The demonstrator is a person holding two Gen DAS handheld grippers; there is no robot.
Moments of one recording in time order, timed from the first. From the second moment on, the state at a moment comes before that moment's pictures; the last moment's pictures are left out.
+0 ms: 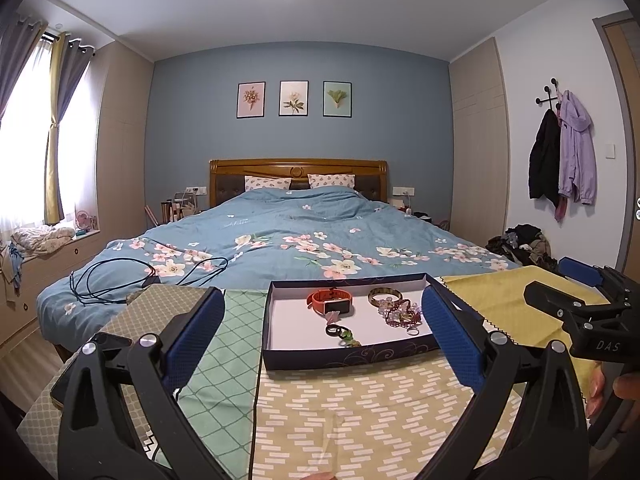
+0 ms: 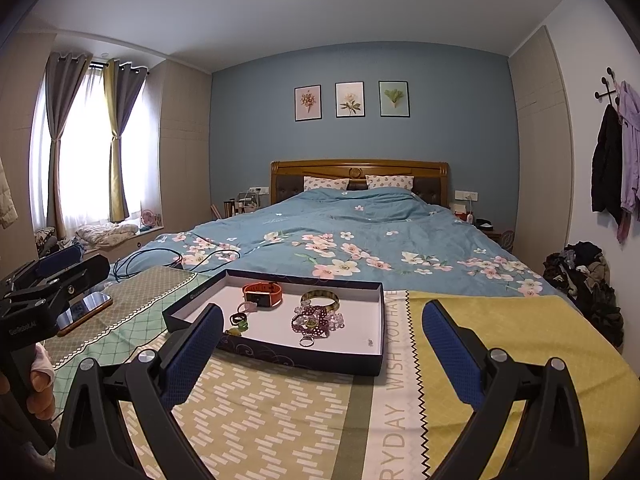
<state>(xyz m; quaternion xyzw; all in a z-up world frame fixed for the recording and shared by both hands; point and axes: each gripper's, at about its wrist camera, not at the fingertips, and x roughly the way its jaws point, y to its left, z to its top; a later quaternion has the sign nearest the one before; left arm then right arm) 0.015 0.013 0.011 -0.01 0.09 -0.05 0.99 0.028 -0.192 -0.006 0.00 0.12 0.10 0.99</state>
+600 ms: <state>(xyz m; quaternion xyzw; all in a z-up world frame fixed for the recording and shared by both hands) 0.013 0.012 0.010 0.00 0.09 -0.04 1.00 0.030 -0.190 -0.007 0.00 0.12 0.10 0.99</state>
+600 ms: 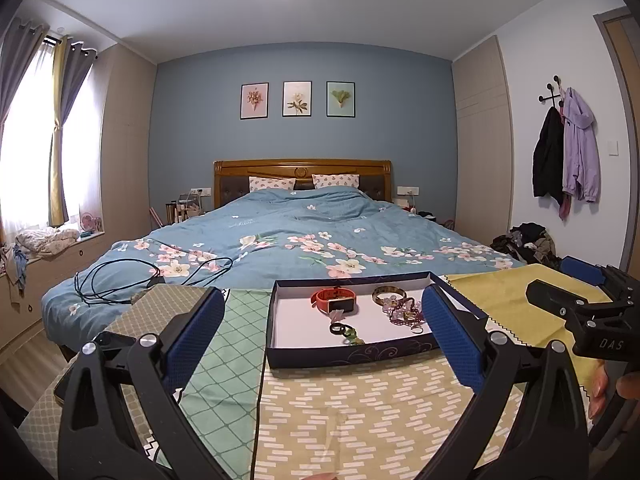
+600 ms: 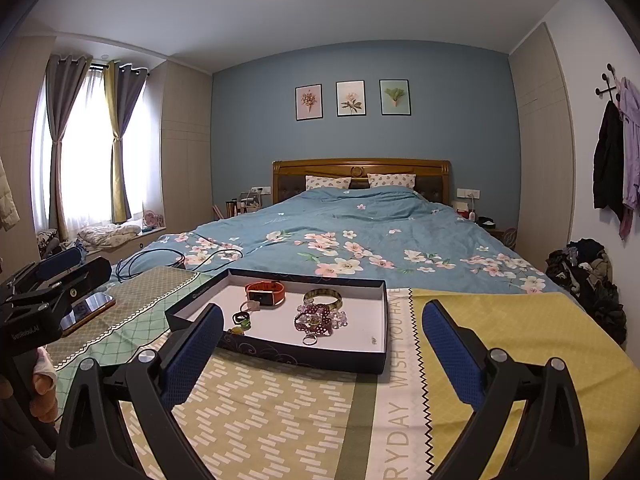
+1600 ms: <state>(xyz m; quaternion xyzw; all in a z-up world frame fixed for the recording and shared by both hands) 0.013 0.010 0.010 0.00 0.08 -0.04 1.00 0.029 -0.187 -0.010 0.01 0.13 0.10 0.99</state>
